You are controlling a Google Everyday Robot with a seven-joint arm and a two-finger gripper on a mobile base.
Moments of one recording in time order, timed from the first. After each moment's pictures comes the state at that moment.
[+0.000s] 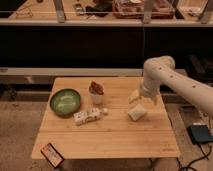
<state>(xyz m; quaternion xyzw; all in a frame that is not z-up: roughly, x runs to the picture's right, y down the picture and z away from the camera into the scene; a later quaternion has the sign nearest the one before) 0.221 0.080 0.777 -0.19 -0.27 -0.64 0.70</state>
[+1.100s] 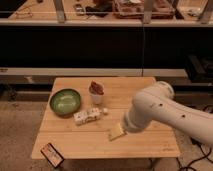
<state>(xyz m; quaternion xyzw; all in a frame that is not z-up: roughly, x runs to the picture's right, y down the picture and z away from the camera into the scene) 0.066 0.181 0.607 -0.10 -0.33 -0.75 0.57</state>
